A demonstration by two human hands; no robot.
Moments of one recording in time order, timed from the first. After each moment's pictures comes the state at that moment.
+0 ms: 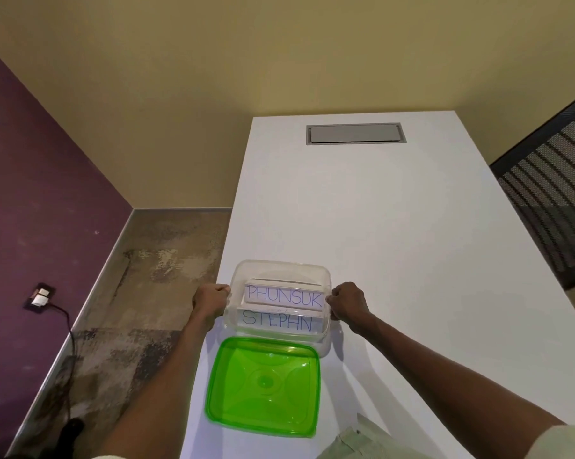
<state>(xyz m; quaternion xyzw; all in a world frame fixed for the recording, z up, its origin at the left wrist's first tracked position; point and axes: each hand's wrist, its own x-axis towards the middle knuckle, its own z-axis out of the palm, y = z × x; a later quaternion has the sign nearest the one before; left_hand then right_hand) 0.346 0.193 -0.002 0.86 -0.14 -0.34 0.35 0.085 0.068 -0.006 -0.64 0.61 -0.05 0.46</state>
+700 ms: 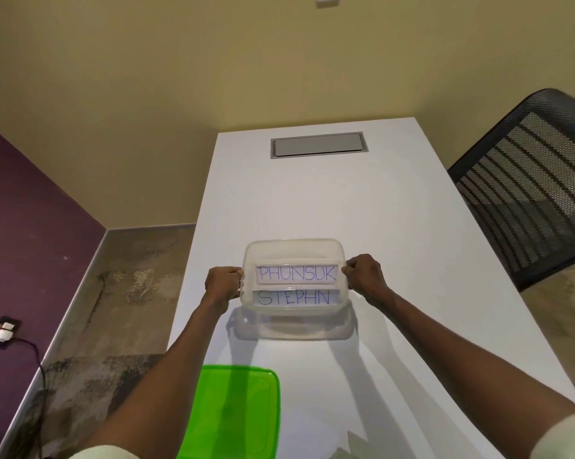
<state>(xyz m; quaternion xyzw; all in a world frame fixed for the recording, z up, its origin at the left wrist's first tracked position) 0.266 0.071 0.029 0.80 -0.14 -0.39 0.43 -0.004 -0.049 0.032 -0.65 0.62 -0.15 0.41</state>
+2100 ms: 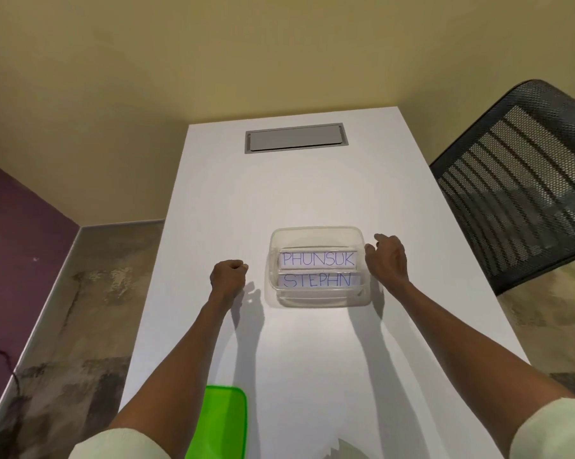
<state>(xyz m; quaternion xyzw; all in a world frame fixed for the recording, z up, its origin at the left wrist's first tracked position) 0.218 -0.016 -0.010 0.83 -0.23 -0.34 0.37 -0.082 -0.151 0.010 -0.64 0.68 -0.18 0.30</state>
